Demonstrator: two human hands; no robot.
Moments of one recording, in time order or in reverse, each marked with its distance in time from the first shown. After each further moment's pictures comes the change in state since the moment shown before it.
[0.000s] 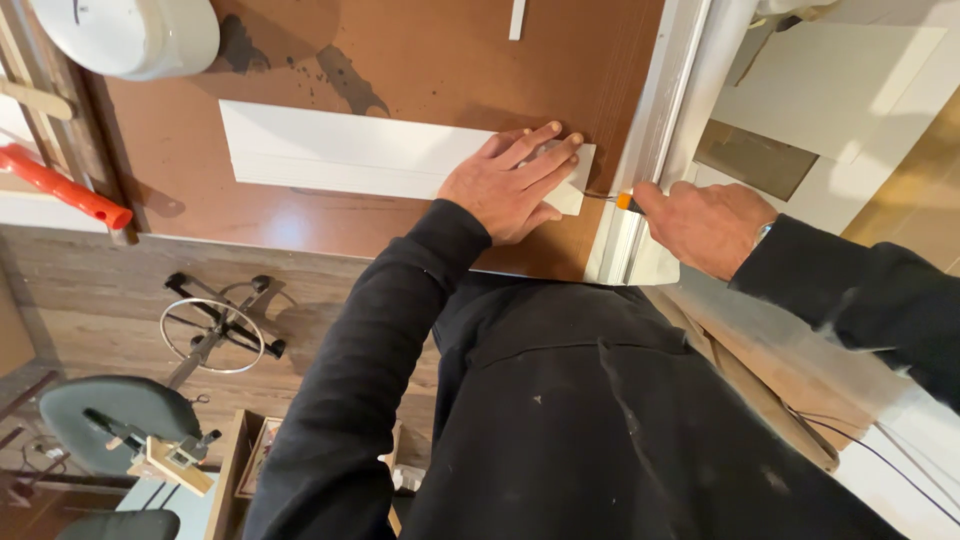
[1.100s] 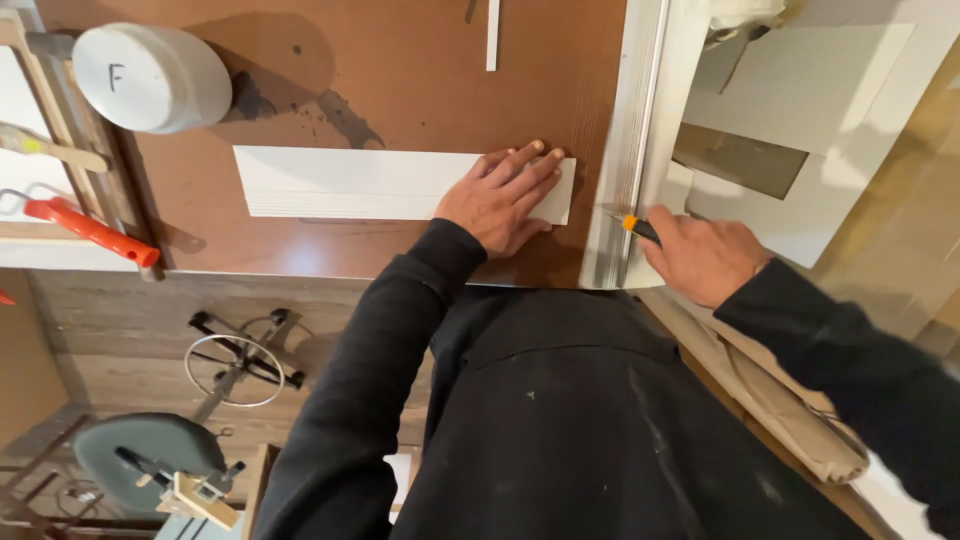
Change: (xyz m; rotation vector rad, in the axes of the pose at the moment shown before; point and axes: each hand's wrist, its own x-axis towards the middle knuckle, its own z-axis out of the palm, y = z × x) left_hand 0.003 0.002 -0.004 0.038 -0.028 0.006; right_hand -0.029 -0.011 0.036 0.248 0.221 0.207
